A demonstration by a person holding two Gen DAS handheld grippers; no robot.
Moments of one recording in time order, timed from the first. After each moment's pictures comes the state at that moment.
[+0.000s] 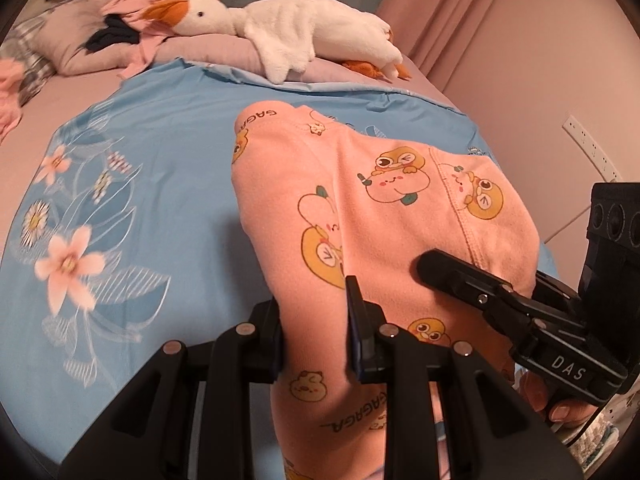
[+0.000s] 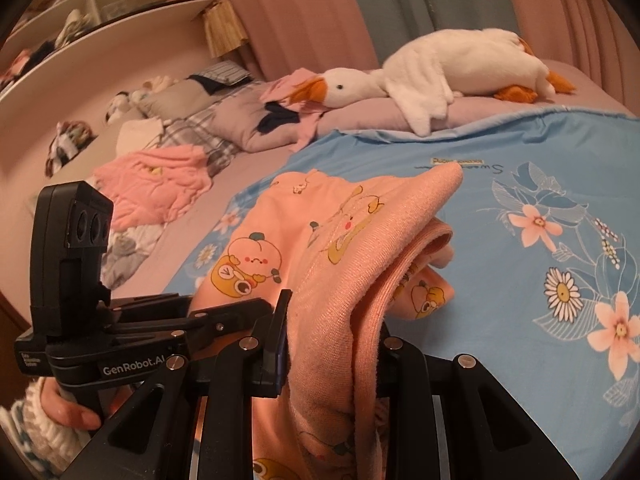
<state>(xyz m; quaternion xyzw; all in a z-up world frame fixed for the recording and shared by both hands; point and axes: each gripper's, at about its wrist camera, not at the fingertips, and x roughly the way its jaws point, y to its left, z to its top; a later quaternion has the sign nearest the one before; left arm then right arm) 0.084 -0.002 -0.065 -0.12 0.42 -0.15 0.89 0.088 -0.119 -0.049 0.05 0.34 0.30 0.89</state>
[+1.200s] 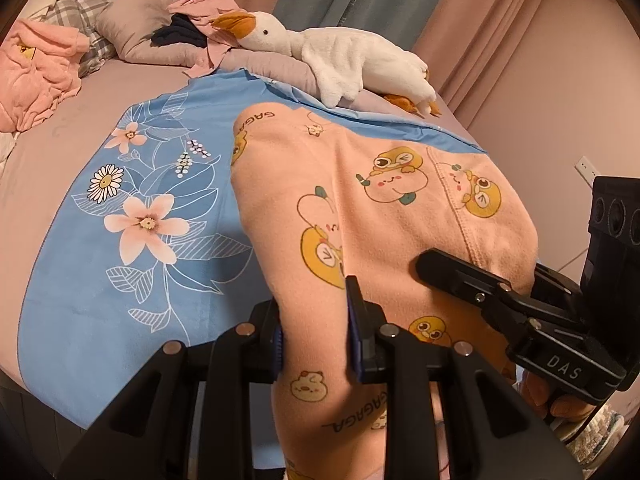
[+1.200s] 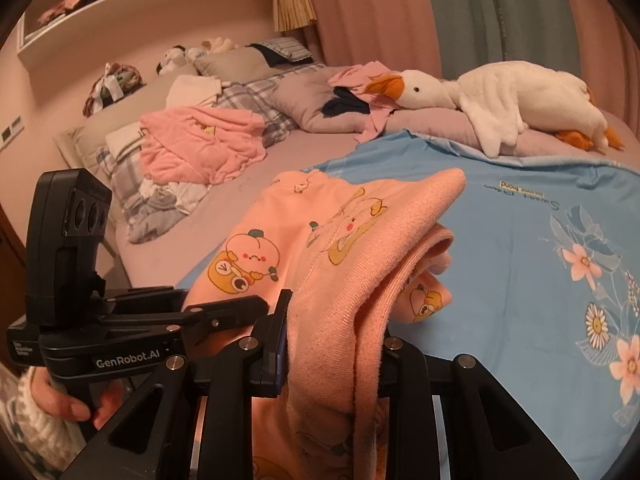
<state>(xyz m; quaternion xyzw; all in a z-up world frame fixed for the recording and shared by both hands) 0.028 0.069 -0.062 -0.16 0.38 -0.10 0.90 0.055 -0.043 -0.040 -0.03 0.33 0.35 0.88</state>
